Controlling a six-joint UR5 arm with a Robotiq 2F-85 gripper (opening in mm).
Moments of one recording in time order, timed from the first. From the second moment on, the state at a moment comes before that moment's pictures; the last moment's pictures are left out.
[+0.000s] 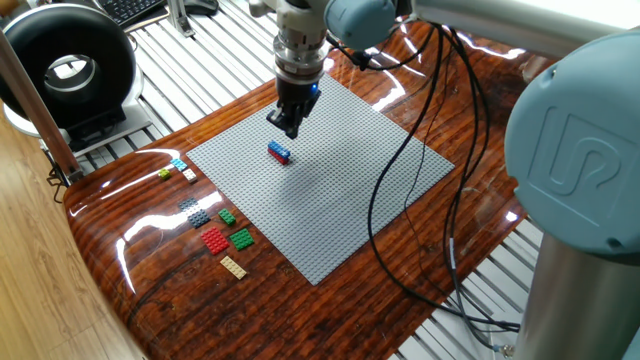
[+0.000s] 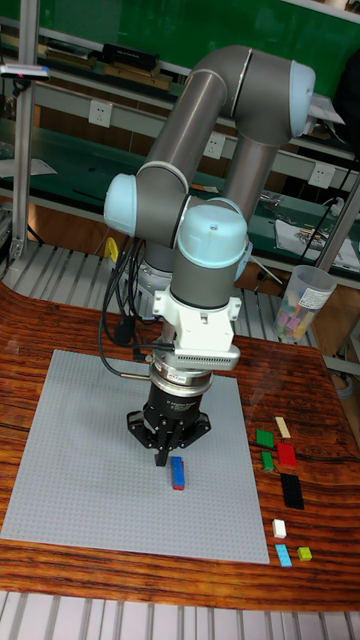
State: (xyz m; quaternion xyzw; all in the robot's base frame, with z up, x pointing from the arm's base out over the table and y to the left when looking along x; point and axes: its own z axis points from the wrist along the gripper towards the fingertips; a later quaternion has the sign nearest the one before) arm 0.628 0.022 0.031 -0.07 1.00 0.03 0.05
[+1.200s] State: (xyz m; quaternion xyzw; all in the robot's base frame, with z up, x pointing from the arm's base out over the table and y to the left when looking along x) arm 0.623 0.023 0.027 -0.07 1.00 0.02 0.05
